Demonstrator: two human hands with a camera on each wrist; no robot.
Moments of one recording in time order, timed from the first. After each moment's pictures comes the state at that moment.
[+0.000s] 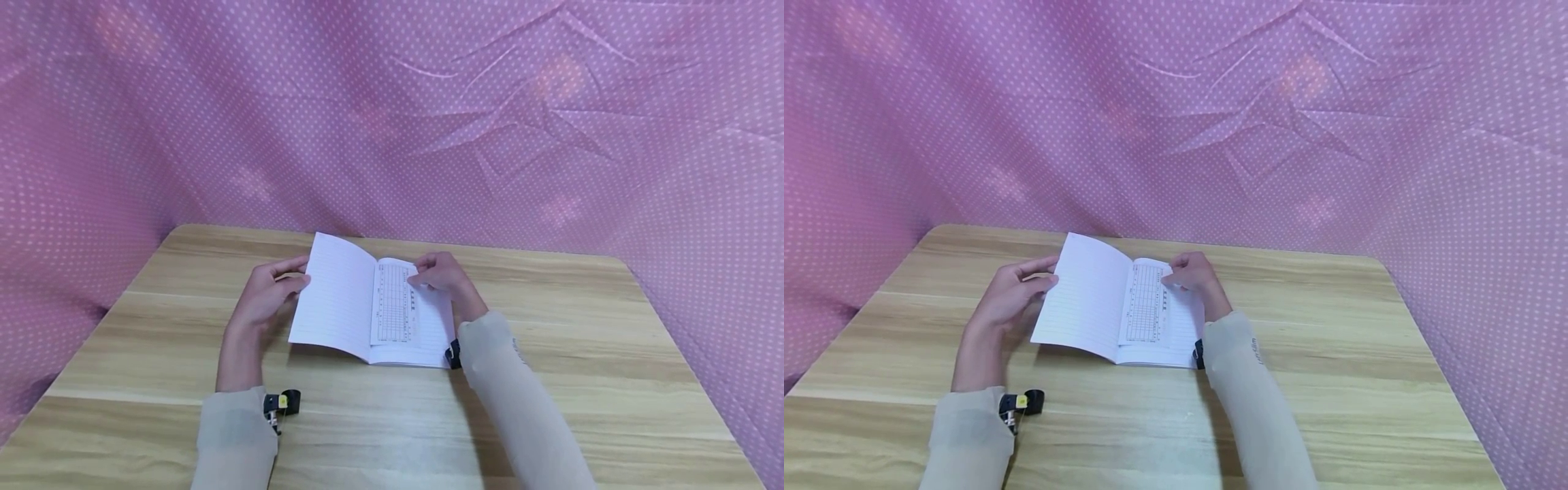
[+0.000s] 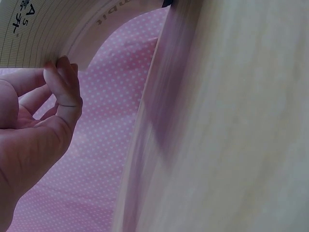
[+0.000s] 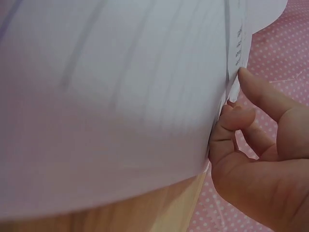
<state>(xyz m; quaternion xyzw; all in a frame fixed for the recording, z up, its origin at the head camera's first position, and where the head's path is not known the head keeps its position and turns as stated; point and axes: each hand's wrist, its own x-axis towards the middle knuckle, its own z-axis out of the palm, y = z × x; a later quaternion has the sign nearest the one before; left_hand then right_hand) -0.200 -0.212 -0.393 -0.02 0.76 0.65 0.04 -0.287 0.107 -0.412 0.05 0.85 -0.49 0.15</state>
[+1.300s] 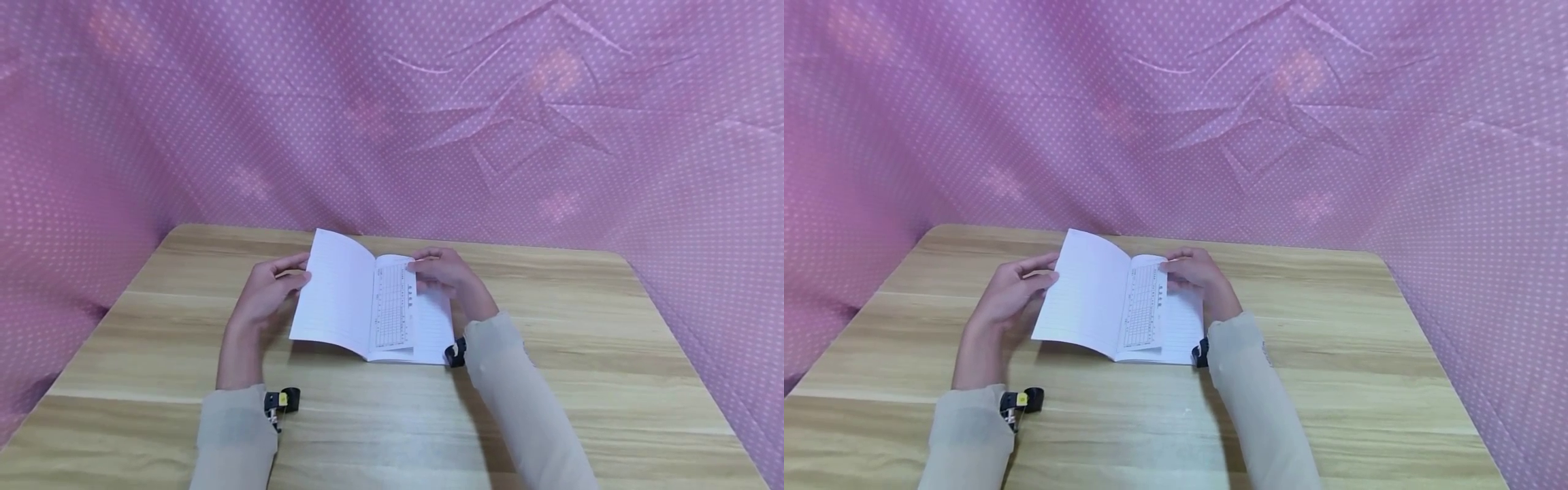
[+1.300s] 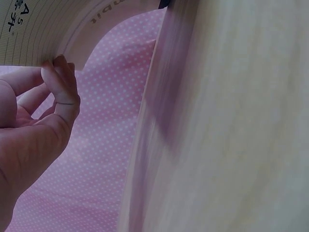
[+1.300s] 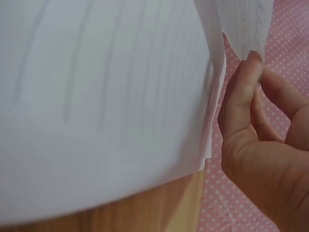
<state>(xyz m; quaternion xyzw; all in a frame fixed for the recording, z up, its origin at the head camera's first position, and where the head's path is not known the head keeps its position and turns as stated) -0.201 -0.207 -0.389 -0.01 0.77 0.64 0.04 -0.284 0.120 -0.406 0.04 0.71 -0.67 0.22</state>
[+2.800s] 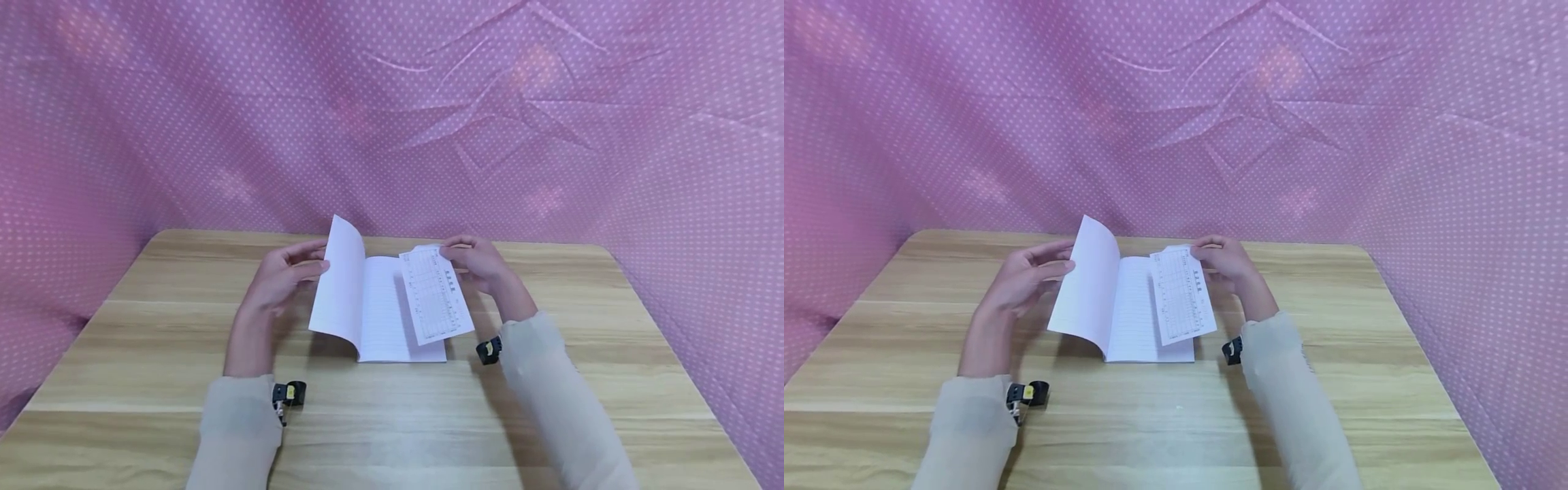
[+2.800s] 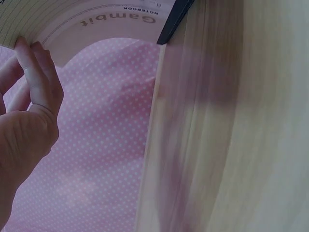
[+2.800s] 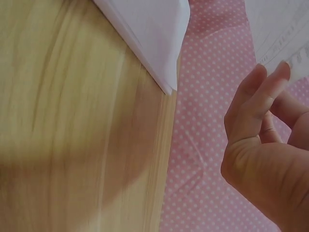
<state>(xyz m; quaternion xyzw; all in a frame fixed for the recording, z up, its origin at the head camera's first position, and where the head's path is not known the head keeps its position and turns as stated) -0.216 -0.164 -0.368 0.04 0.67 0.74 0.08 -0.269 0.190 -0.377 0.02 0.71 -0.68 0.16</state>
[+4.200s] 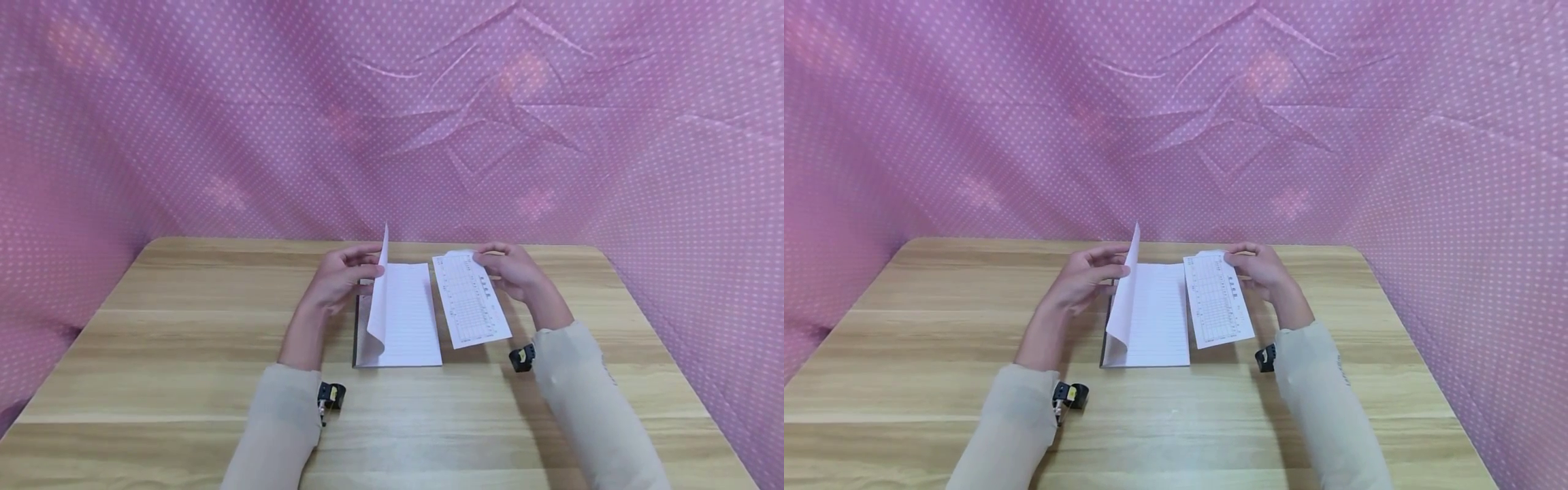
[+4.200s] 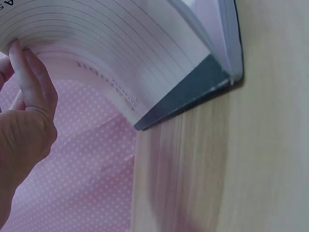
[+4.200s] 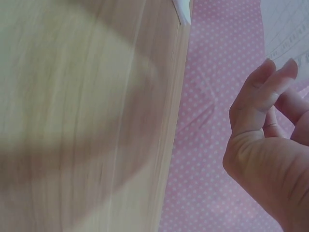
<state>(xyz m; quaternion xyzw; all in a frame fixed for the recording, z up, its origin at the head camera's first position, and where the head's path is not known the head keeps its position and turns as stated) -0.231 -0.074 -0.373 0.04 0.62 0.77 0.13 -0.259 0.257 -0.376 0.03 0.72 -0.68 0.15</state>
